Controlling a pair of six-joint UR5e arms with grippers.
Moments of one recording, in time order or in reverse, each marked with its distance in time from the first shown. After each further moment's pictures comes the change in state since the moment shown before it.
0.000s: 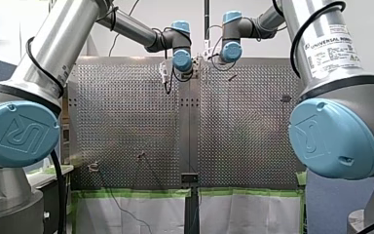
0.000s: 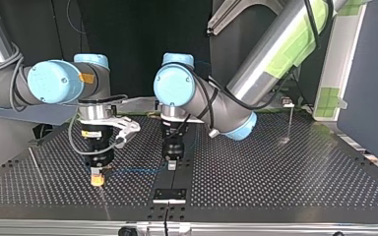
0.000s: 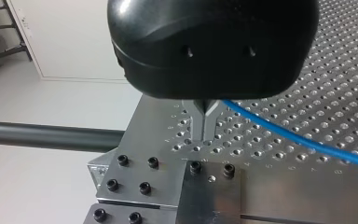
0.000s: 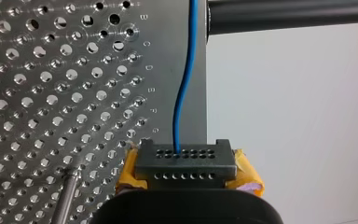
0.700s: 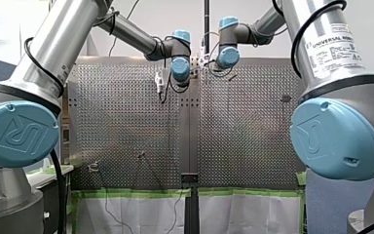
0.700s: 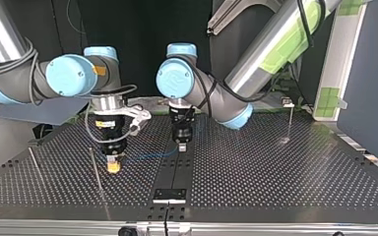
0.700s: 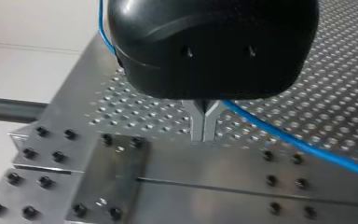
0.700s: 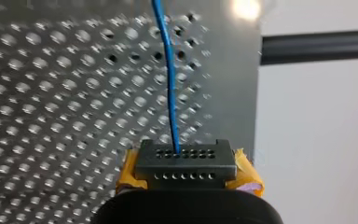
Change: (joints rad) left arm -0.008 0.001 -0.115 -0.034 -0.081 -0.016; right arm 0.033 0.000 0.073 -0.004 -0.019 -0.002
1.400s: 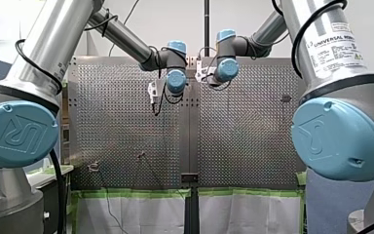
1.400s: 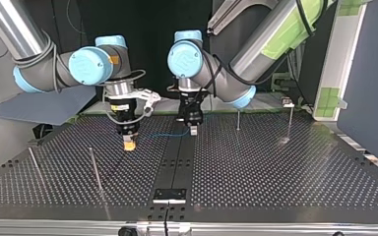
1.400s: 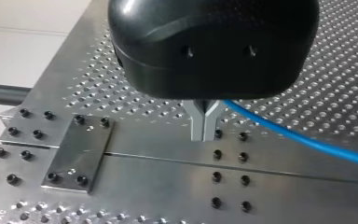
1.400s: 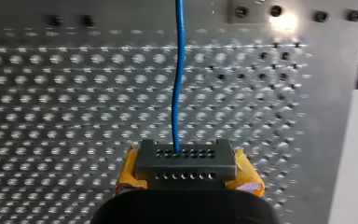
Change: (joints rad) left arm -0.006 0.047 -0.205 0.165 -0.071 -0.005; right arm 0.024 0.004 0.140 -0.031 -0.013 -0.011
